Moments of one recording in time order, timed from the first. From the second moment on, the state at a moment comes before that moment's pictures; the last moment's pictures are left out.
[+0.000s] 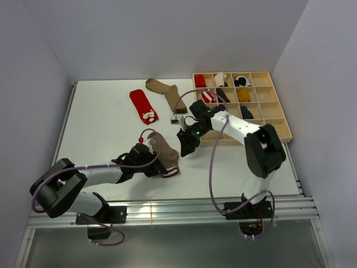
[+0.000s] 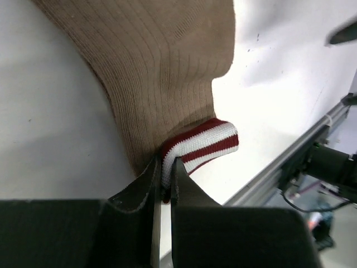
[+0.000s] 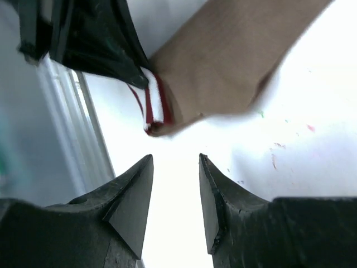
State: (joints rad) left arm -0.77 1.37 0.39 0.26 0.20 -0.93; right arm 0.53 1.83 1.30 -0.81 -0.80 -0.44
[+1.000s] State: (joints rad) left arm -0.59 1.65 0.59 0.01 0.71 -1.05; right arm 1.17 1.34 0.65 -0.17 -0.15 -0.77
